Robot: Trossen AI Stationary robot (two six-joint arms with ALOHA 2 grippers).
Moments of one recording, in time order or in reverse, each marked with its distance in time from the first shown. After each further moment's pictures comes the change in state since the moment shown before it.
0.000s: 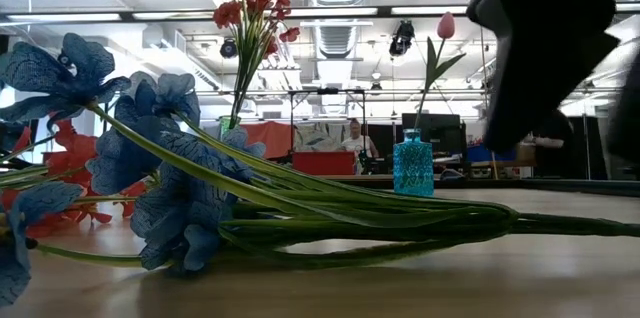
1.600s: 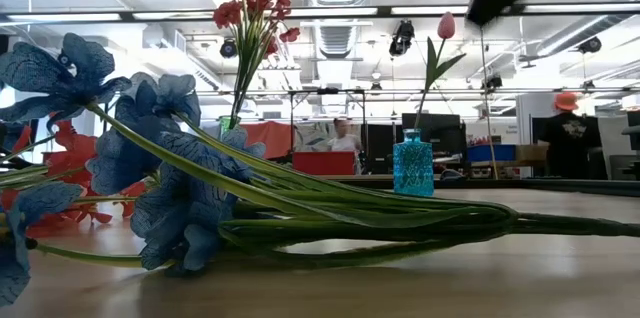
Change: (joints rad) left arm -0.062 0.043 -0.031 0.001 -0.123 -0.219; right arm 0.007 -0.156 -0.004 -0.048 0.045 -0.037
